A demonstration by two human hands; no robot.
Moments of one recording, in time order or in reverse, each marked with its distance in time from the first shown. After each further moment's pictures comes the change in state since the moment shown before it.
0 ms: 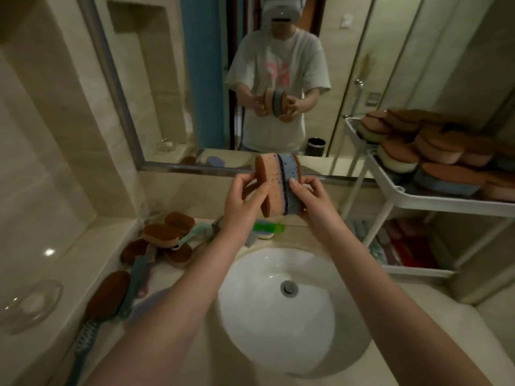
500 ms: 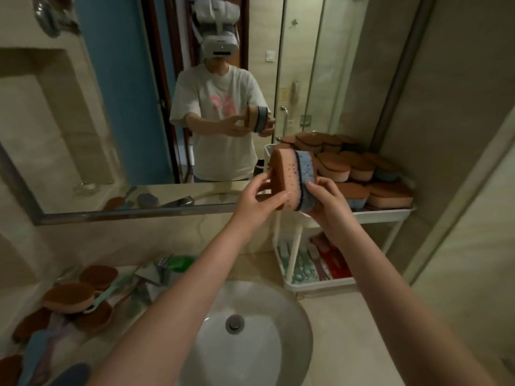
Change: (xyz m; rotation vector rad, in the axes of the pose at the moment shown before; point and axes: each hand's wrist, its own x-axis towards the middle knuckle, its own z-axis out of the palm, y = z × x) left_hand 0.022 0.033 0.187 0.049 -0.441 0.013; right_hand -0.018 -0.093 -0.169 0.080 0.239 -0.138
